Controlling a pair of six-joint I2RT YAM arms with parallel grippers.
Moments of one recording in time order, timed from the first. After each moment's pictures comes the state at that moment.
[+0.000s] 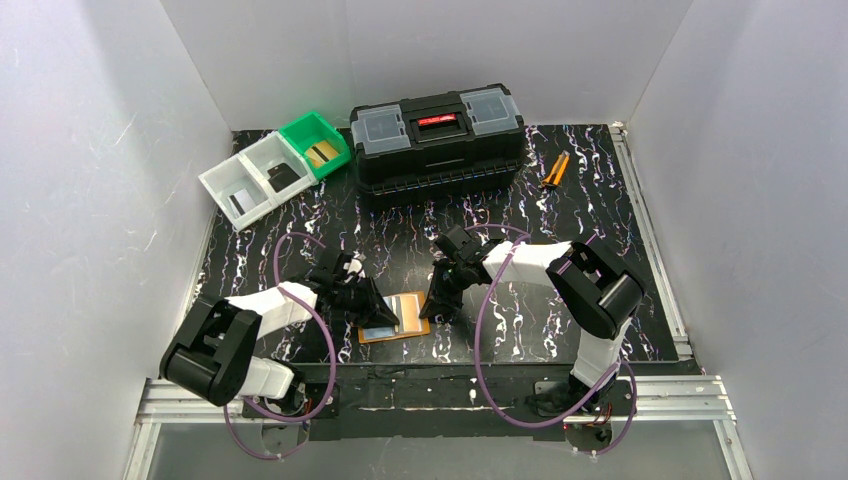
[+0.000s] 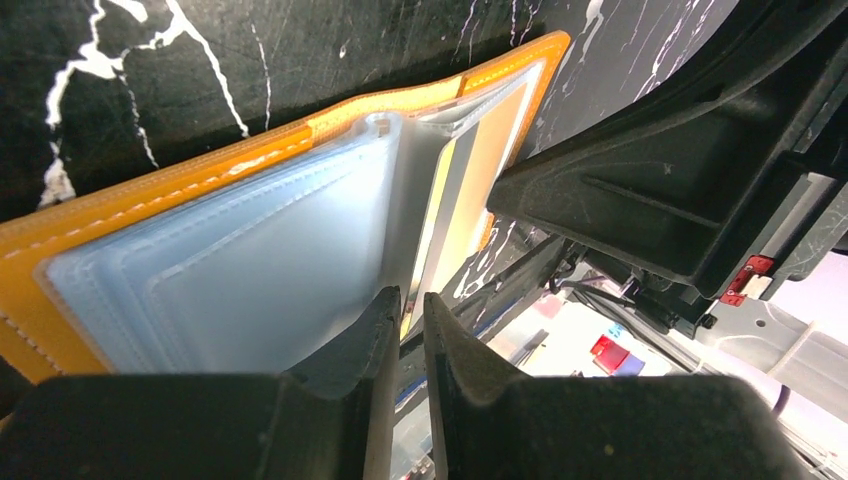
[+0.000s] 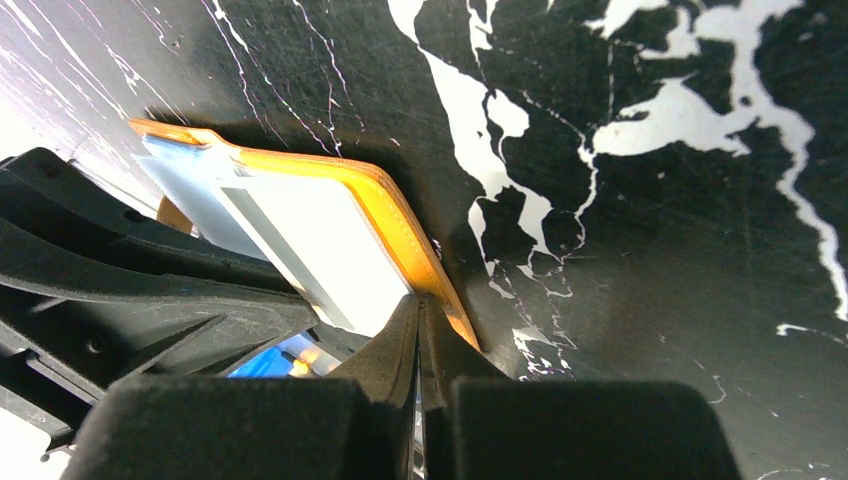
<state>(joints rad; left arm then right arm) -0.43 1.35 0.45 -0.14 0.61 -0.89 0.82 1.82 0.97 -0.28 -0.44 1.07</state>
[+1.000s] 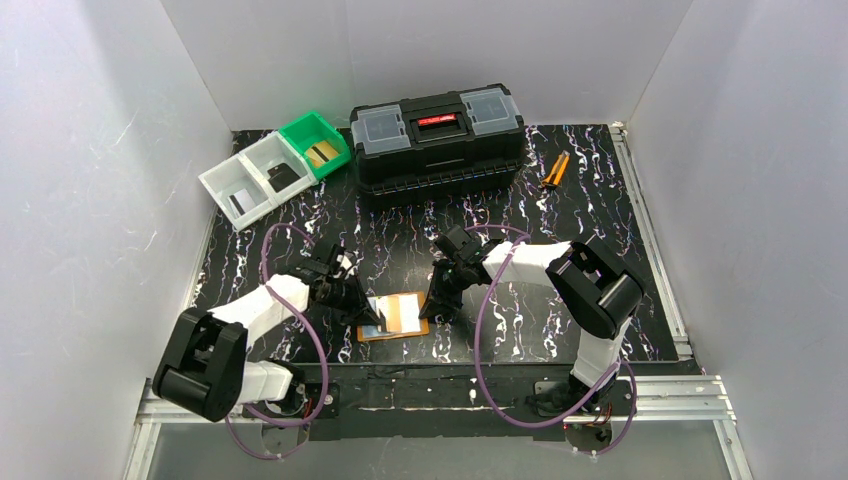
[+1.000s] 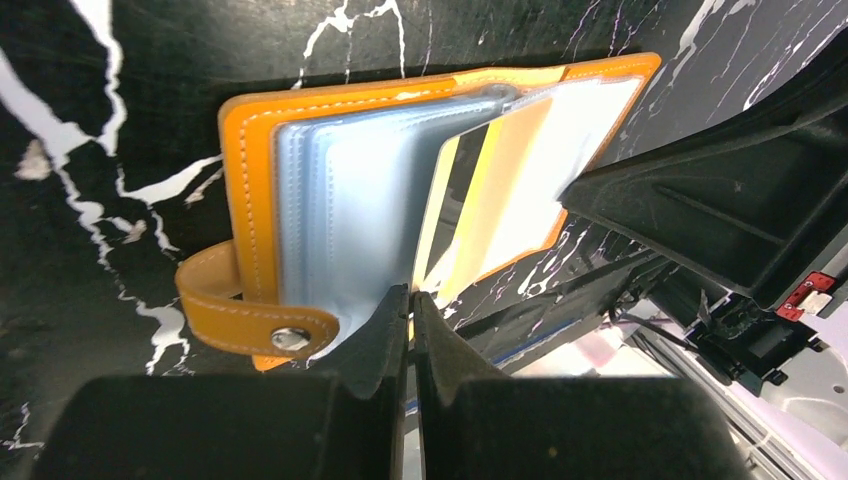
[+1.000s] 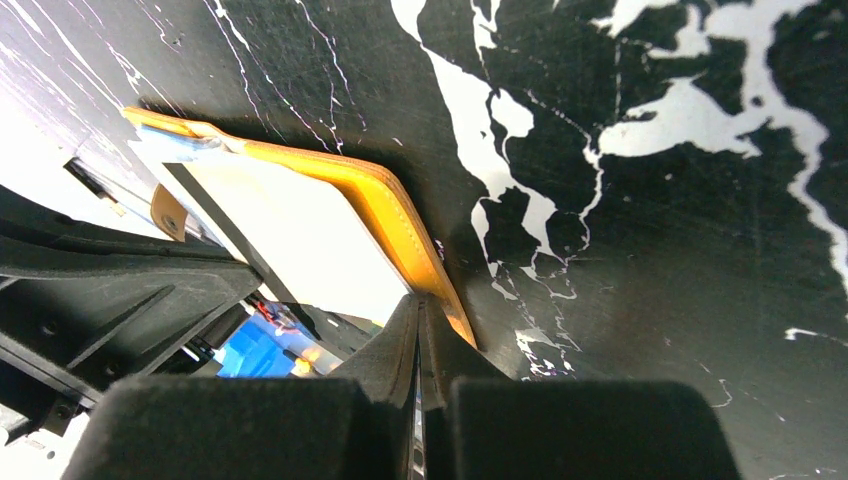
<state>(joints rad) -0.38 1.28 0.55 -0.47 0.46 -0.77 0.82 1.82 0.97 -0.27 -0.44 1.07</state>
